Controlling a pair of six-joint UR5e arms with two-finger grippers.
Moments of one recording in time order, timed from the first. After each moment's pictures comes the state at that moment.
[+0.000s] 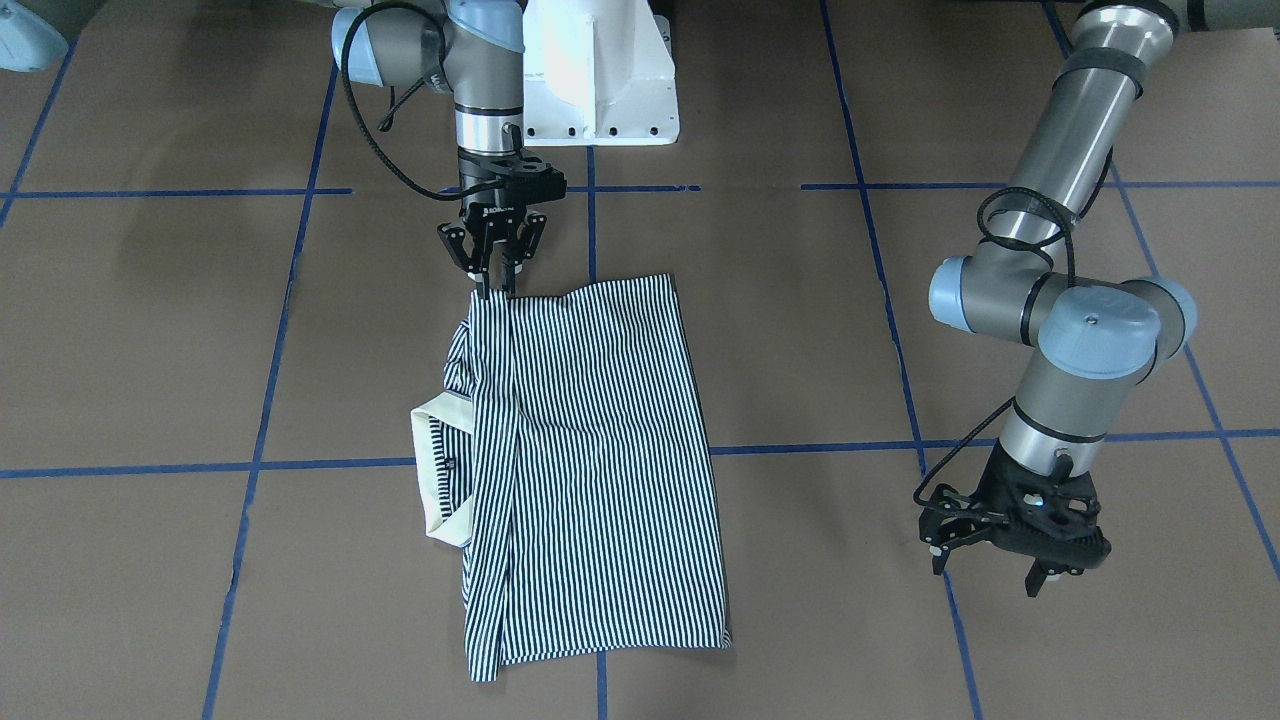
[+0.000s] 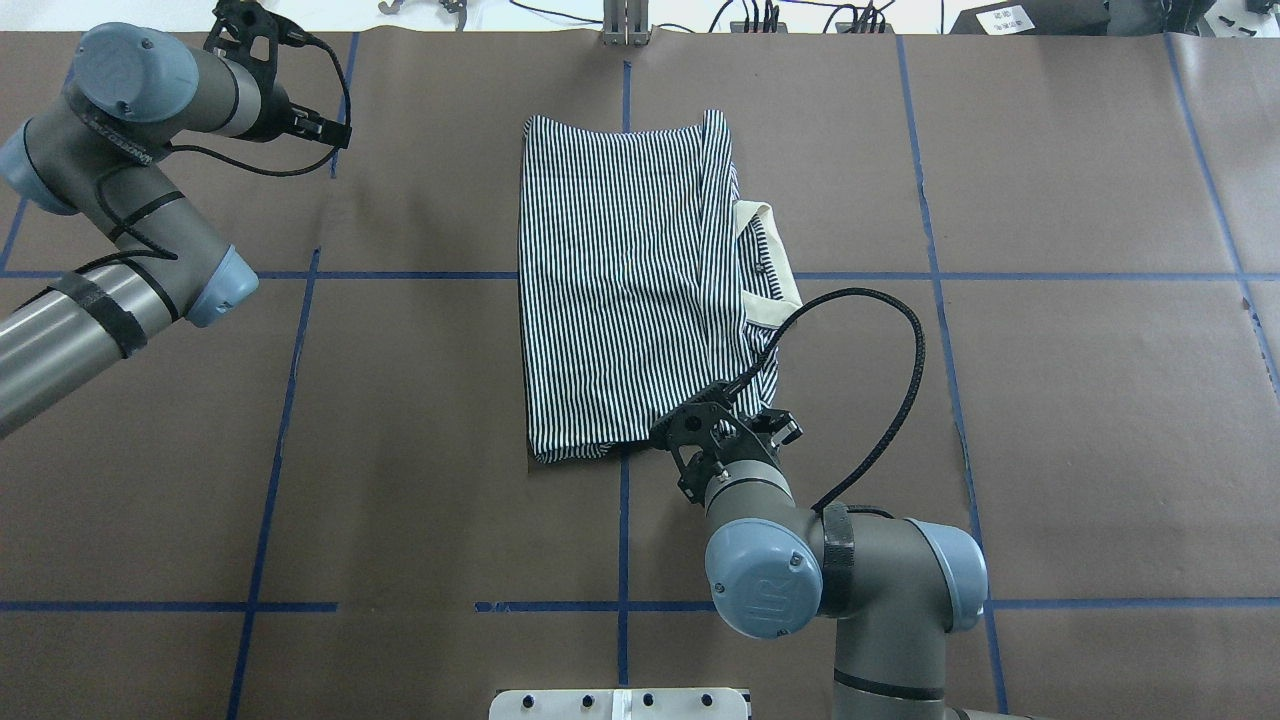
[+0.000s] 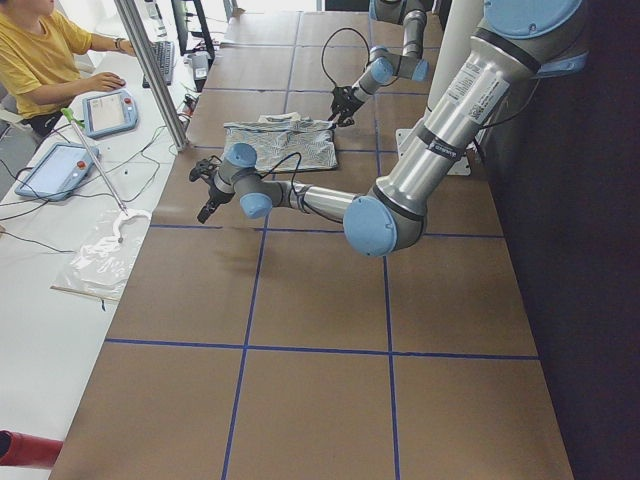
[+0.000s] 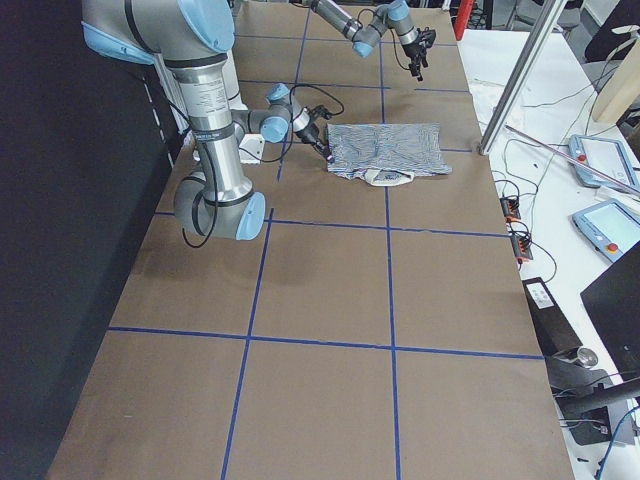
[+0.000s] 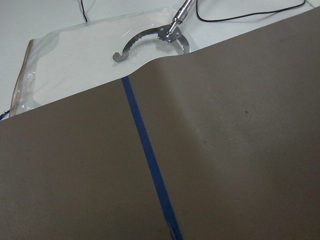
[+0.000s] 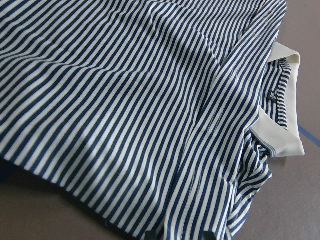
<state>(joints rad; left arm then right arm) -0.96 -2.18 -1.07 -2.41 -1.77 -0.60 0.20 -1.10 1.79 -1.49 1.09 0.82</state>
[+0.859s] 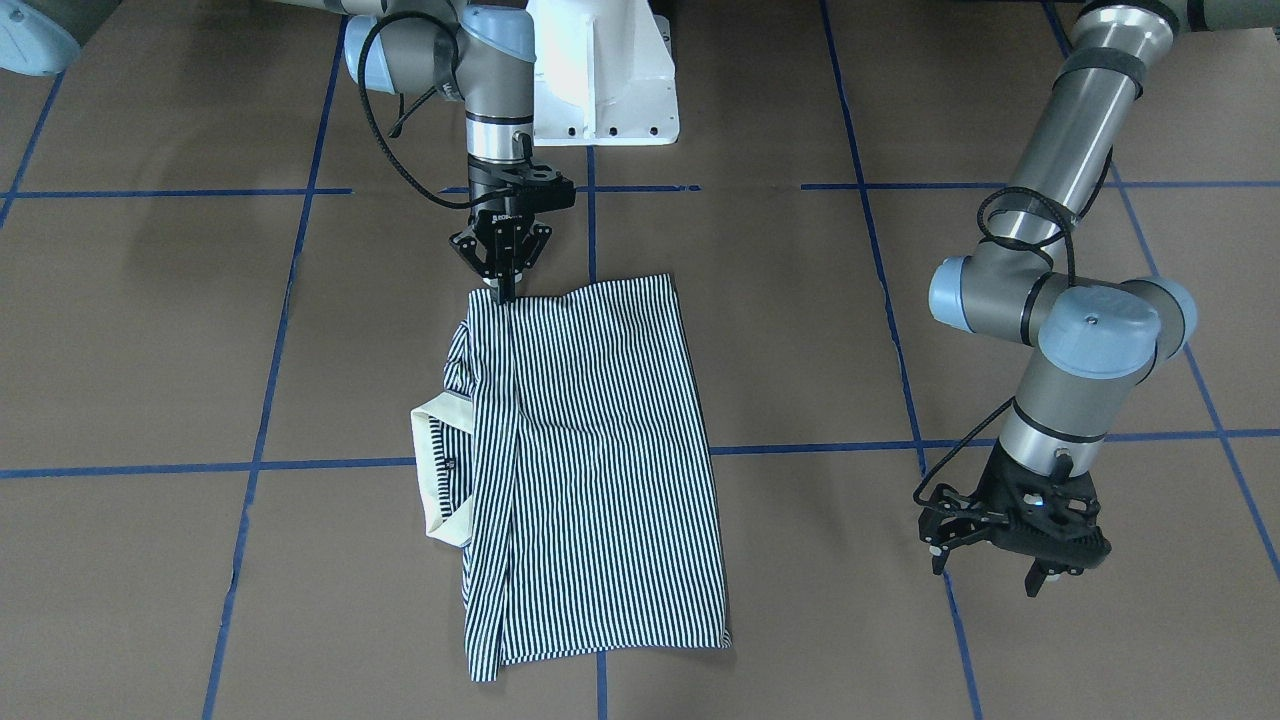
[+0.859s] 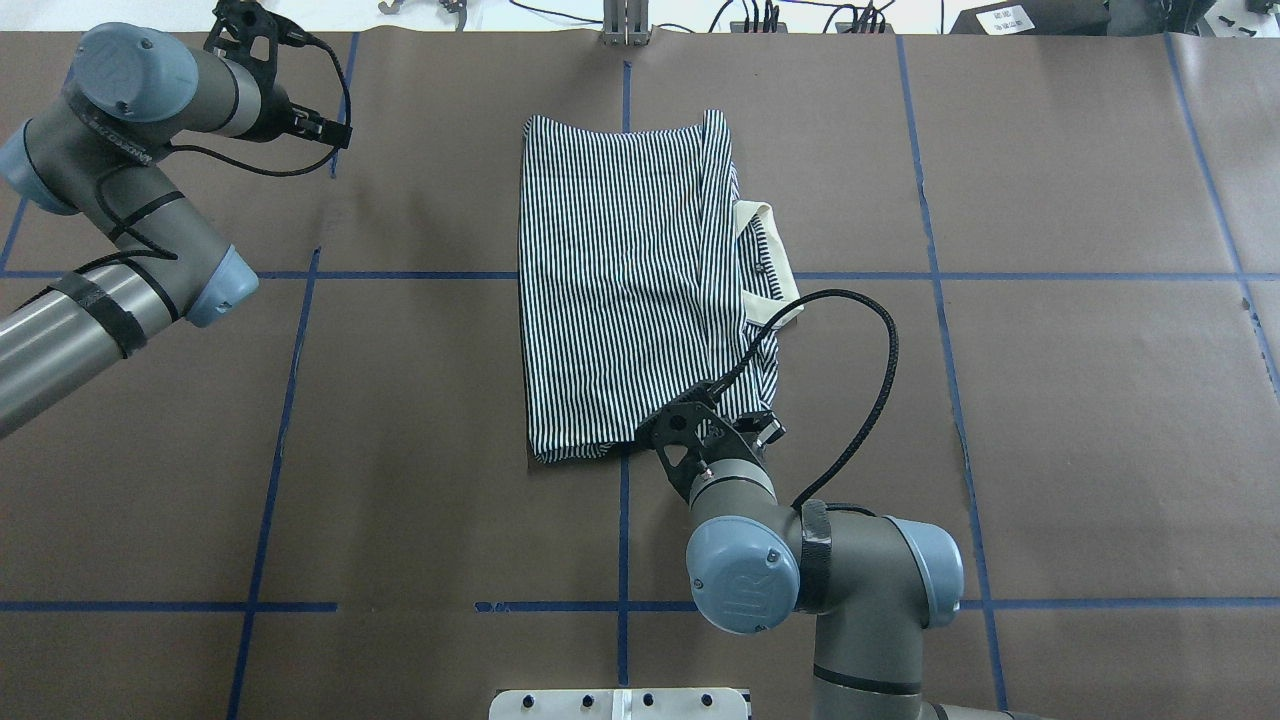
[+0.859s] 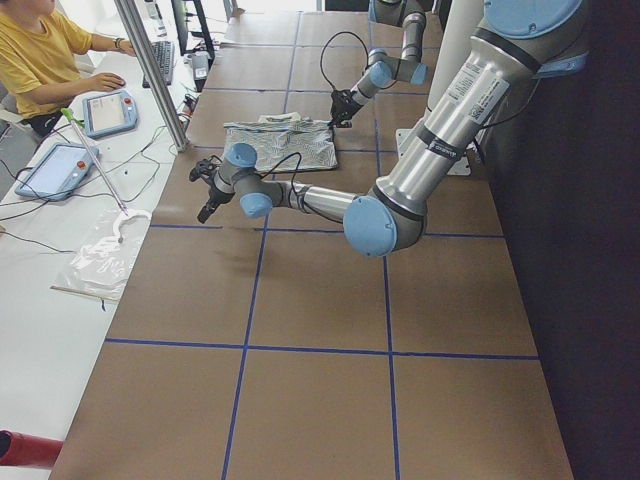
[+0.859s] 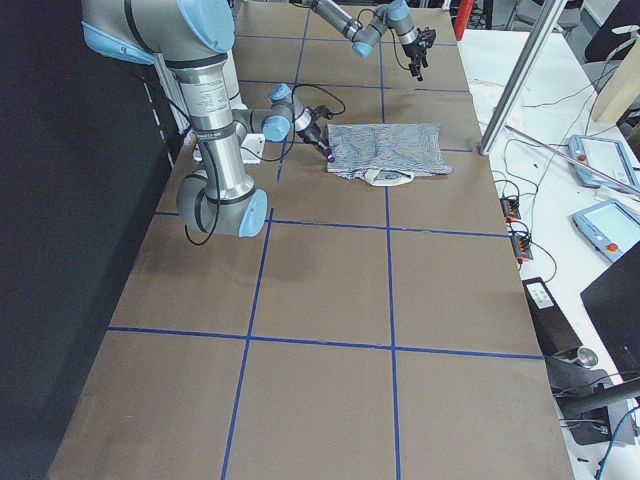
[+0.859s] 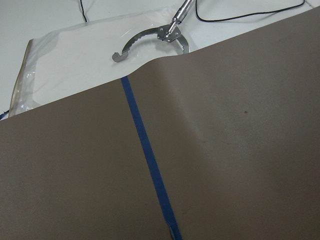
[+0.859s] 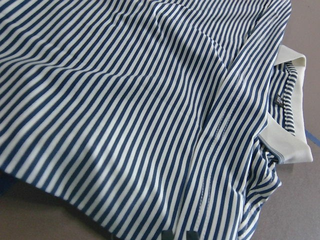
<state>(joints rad) -0.96 -2.18 -1.07 -2.41 -1.77 -0.60 0.20 -1.08 1.76 -1.50 1.09 0.82</state>
